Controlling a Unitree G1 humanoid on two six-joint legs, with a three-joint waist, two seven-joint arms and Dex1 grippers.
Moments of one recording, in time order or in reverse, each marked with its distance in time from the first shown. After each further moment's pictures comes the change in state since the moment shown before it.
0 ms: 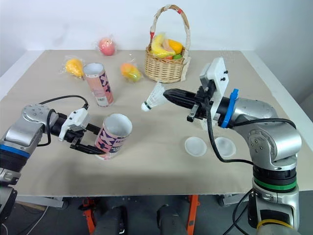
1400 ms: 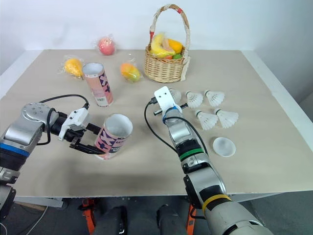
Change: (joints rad) left arm -0.015 0.023 -0.020 -0.005 -0.003 0.000 0.000; right arm -0.250 0.561 0.301 0.965 -0.875 -0.449 -0.720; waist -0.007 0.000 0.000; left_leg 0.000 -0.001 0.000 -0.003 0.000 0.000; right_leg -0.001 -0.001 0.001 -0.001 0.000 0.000
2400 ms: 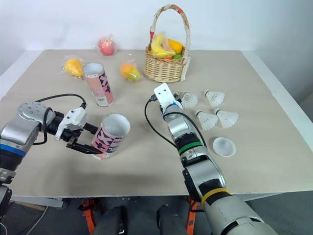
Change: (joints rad) left arm 0.001 0.033 -0.006 -0.002 -0.009 0.005 0.001; right arm -0.139 0.018 0.004 0.220 -0.066 0.090 -0.137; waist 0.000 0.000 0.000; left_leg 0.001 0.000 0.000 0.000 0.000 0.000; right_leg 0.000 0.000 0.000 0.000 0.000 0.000
